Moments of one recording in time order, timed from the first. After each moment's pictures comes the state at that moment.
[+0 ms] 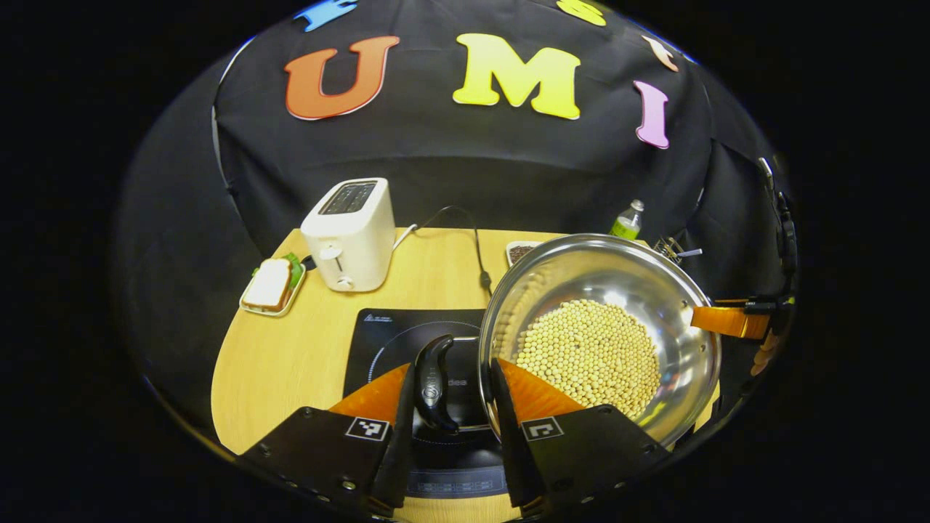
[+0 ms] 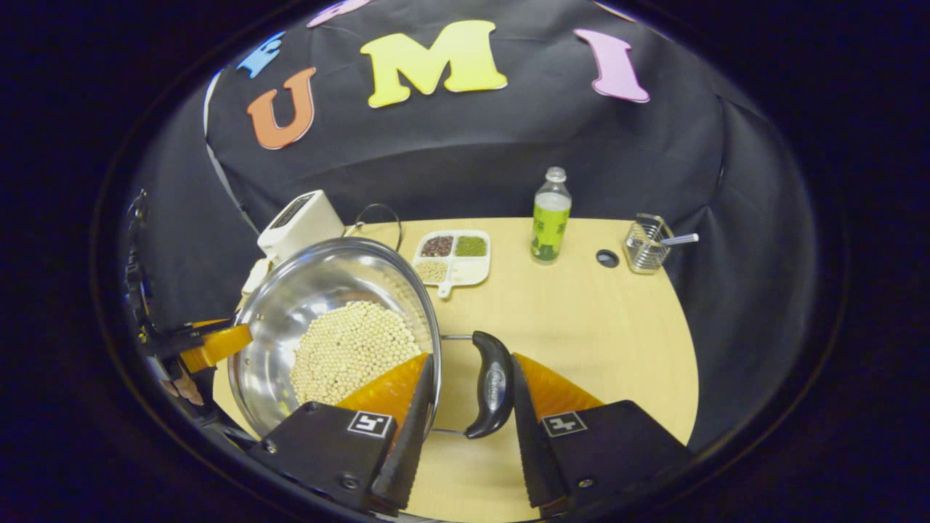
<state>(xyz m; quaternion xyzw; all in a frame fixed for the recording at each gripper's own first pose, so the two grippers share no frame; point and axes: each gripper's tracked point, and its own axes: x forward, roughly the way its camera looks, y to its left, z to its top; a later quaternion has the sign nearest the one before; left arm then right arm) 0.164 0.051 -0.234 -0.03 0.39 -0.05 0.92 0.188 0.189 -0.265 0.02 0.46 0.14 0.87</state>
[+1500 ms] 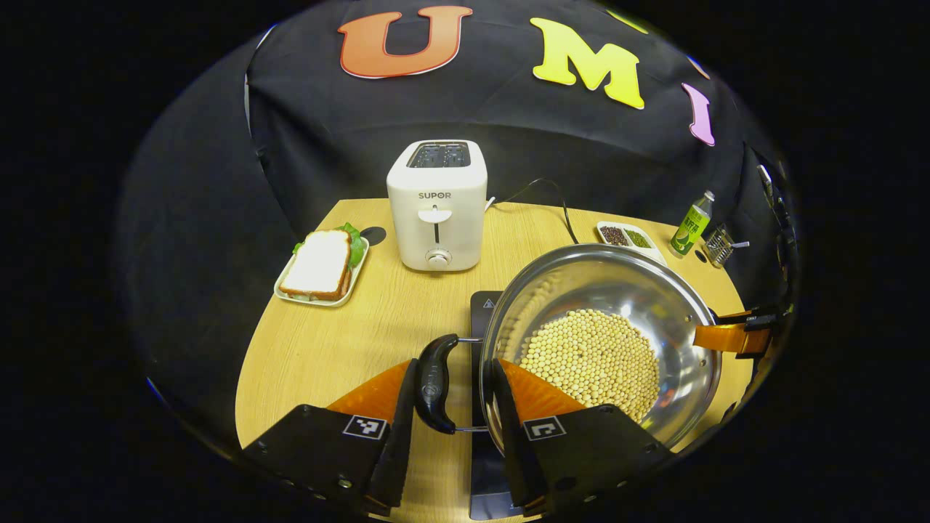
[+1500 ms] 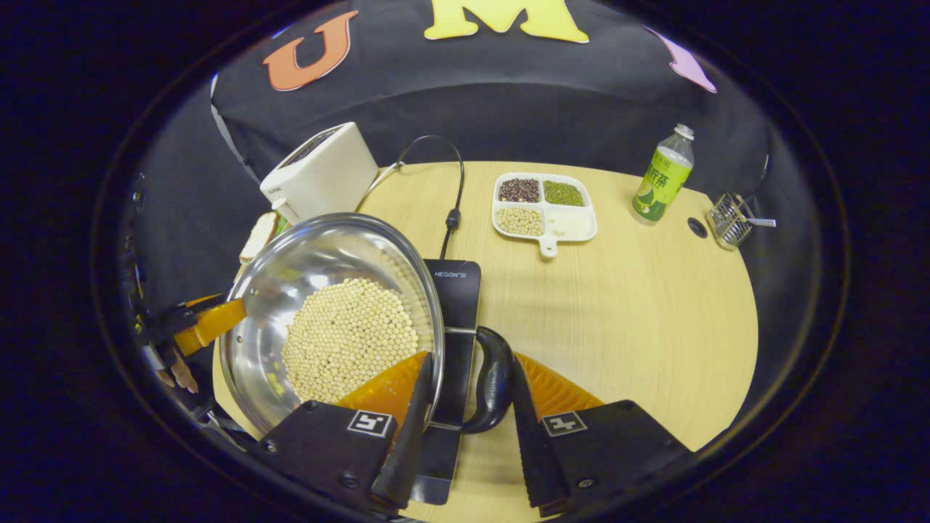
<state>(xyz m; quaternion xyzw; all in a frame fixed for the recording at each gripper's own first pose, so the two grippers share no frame) 0.193 0.181 -0.308 -0.02 0.41 -0.03 0.91 0.176 0.325 -0.355 0.00 0.53 0.15 0.83</state>
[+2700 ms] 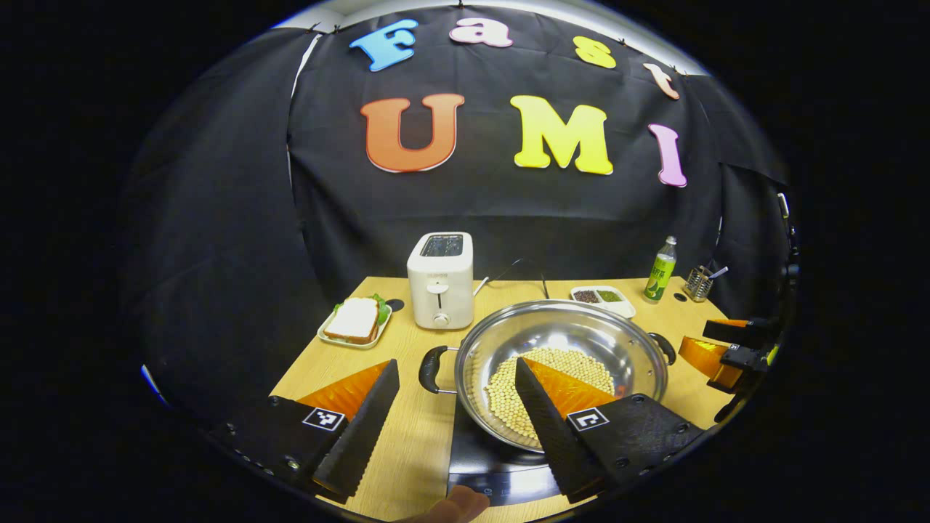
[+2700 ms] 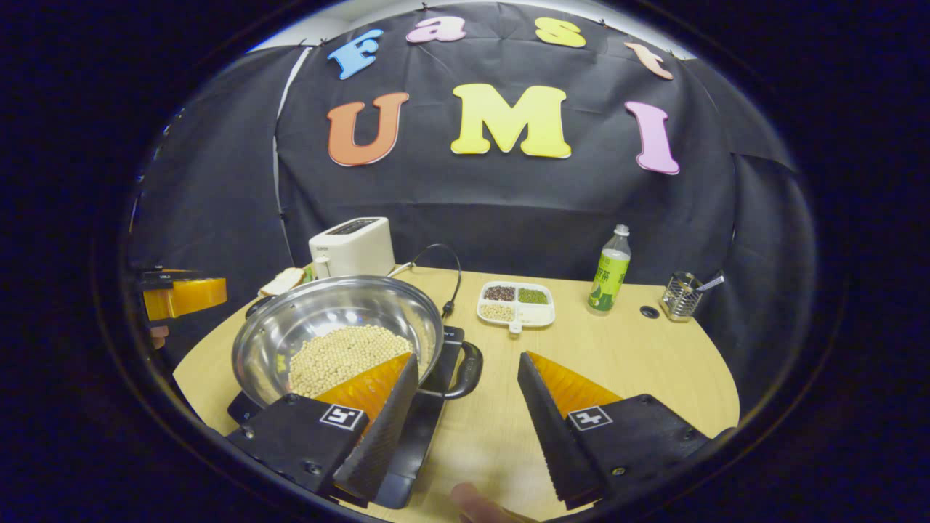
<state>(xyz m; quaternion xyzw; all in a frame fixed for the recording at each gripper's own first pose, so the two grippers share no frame) 0.115 0.151 -0.204 0.00 0.21 0.00 0.98 0.115 0.281 -0.285 -0.01 0.25 0.17 0.95</state>
